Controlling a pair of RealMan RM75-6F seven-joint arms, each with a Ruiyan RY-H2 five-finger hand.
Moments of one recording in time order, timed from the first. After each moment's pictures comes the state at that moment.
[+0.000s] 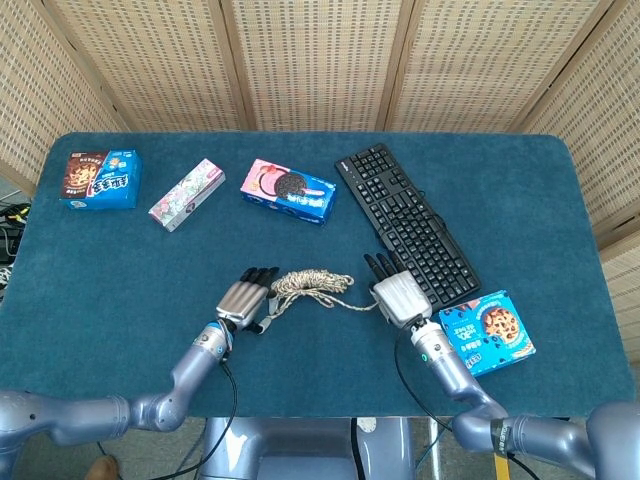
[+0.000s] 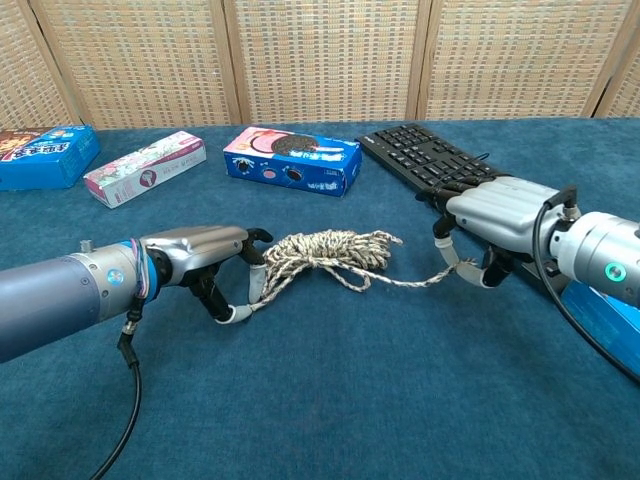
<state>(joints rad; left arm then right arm) -0.84 -1.75 -0.14 -1.39 0.83 0.85 0.48 0.70 -1.64 0.11 -1.37 -1.17 1.01 -0.60</state>
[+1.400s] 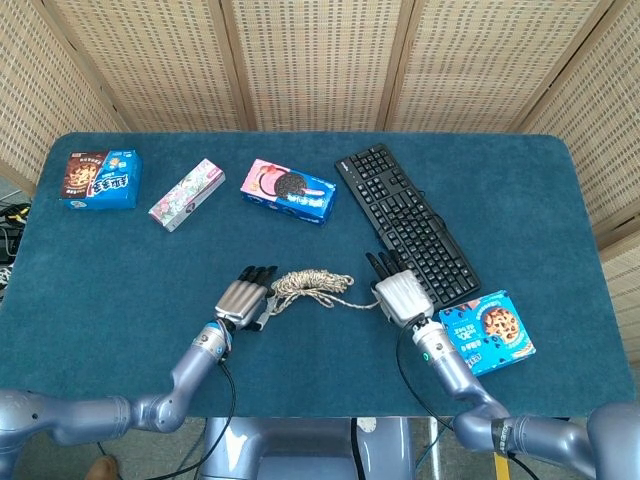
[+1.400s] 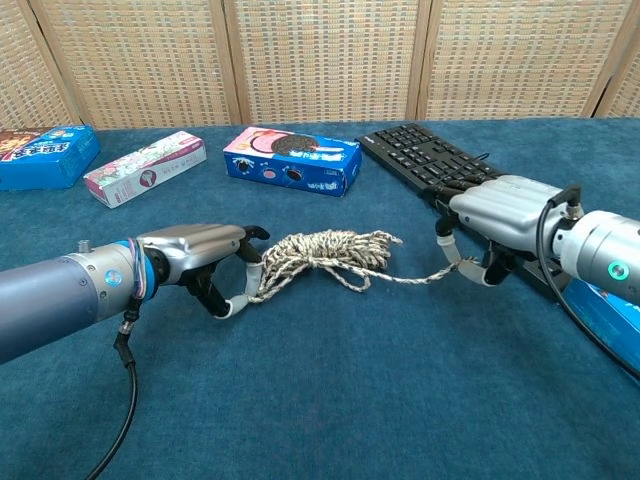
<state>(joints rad) -0.84 -1.74 -0.13 -1.38 0.83 0.88 0.49 0.69 -1.64 0.11 -1.35 -1.18 1.01 -0.58</state>
